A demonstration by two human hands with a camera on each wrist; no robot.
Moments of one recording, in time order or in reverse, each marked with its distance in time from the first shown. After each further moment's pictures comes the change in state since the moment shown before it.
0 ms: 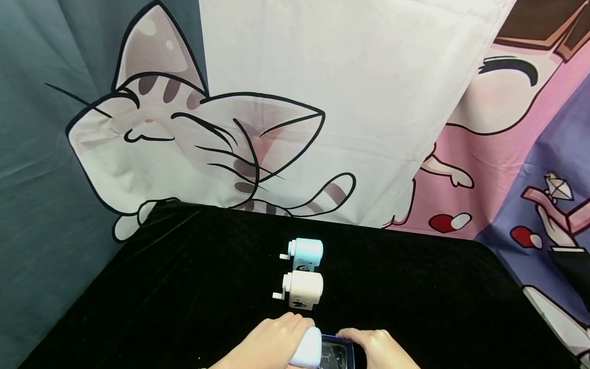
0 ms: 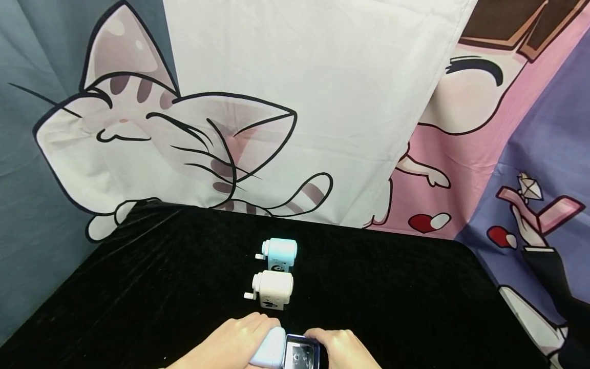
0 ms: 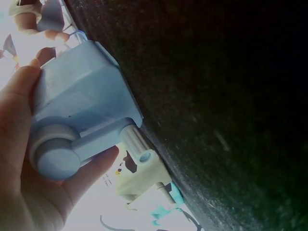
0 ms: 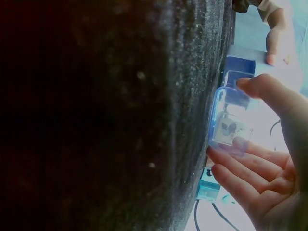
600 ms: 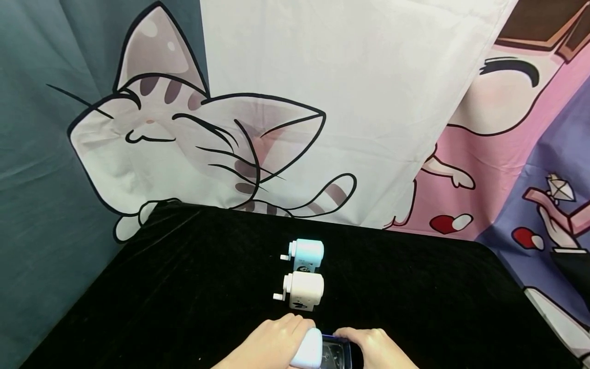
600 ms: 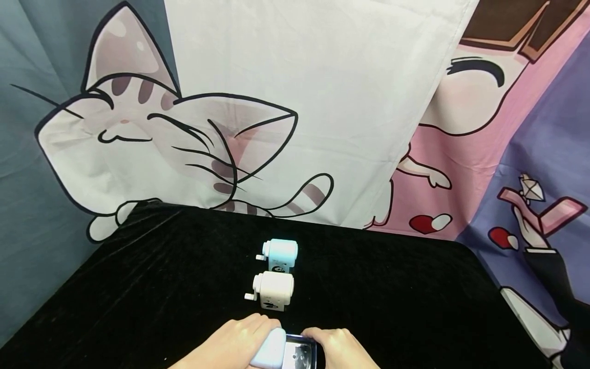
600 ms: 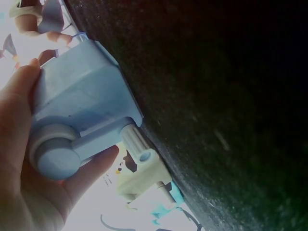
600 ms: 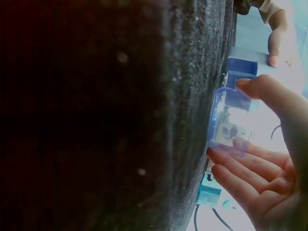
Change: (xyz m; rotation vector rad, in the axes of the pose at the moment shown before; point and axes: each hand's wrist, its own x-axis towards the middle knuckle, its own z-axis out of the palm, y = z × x) left_hand 0.000 0.000 0.002 0.040 0.029 0.012; right_hand 0.007 0.003 0.001 0.022 -0.012 -0.043
